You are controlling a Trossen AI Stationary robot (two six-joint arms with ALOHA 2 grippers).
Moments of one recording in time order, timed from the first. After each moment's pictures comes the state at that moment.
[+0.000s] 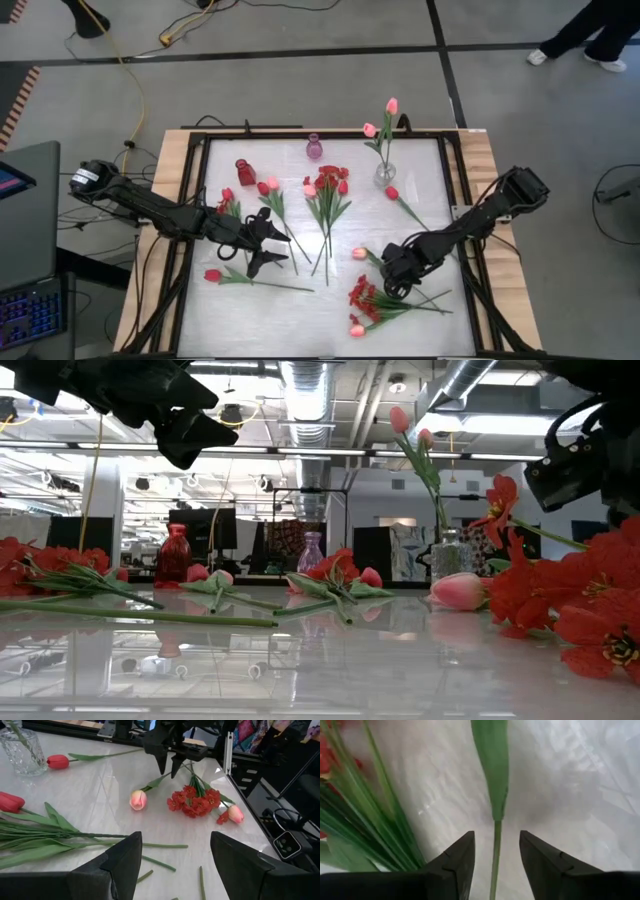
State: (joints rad) left arm -0.30 1.13 0.50 0.28 -0.14 -0.27; right arm 0.52 1.56 0.83 -0.69 -0.10 1.18
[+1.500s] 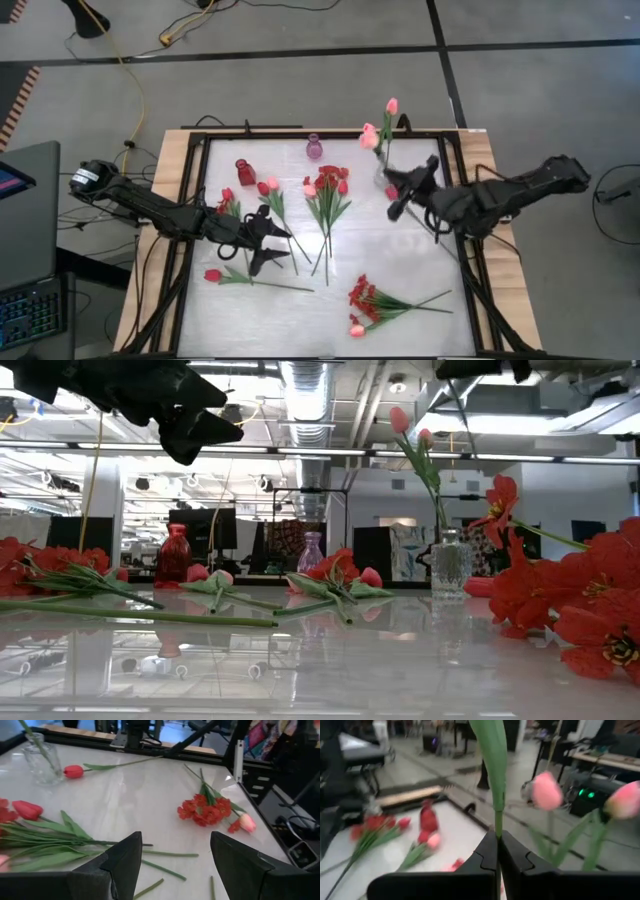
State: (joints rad) left arm -0.30 1.13 0.50 0.31 -0.21 -0.26; right arm 0.28 0.94 0.85 -0.17 0.99 0.17
